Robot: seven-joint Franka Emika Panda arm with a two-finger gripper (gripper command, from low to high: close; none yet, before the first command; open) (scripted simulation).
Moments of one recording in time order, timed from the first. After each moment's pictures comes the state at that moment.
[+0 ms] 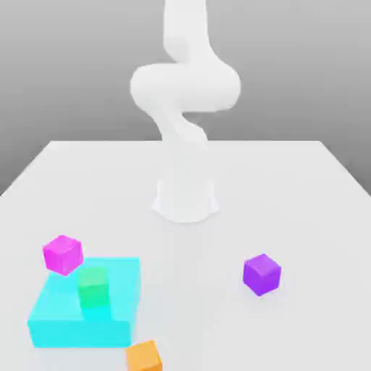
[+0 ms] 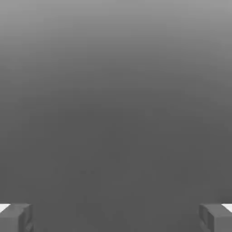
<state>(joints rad) 0.03 -0.73 0.01 -2.36 0.02 2.35 0.78</state>
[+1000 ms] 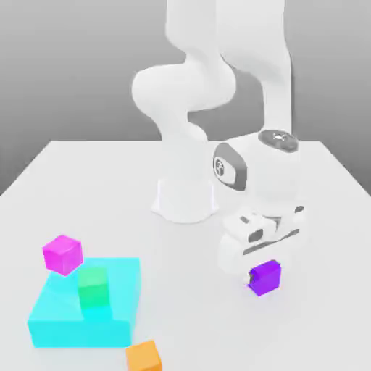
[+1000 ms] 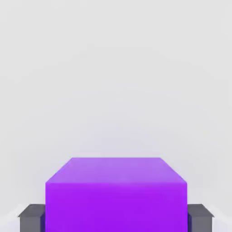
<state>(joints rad) 0.44 0.23 0.02 -2.89 -0.11 3.11 0.82</state>
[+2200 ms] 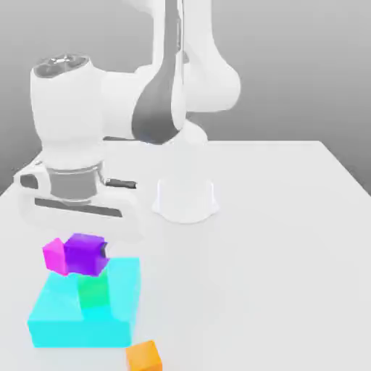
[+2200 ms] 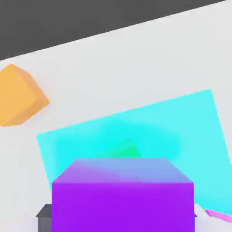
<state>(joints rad) -0.04 -0.02 -0.33 -2.63 -0.01 2.61 0.68</state>
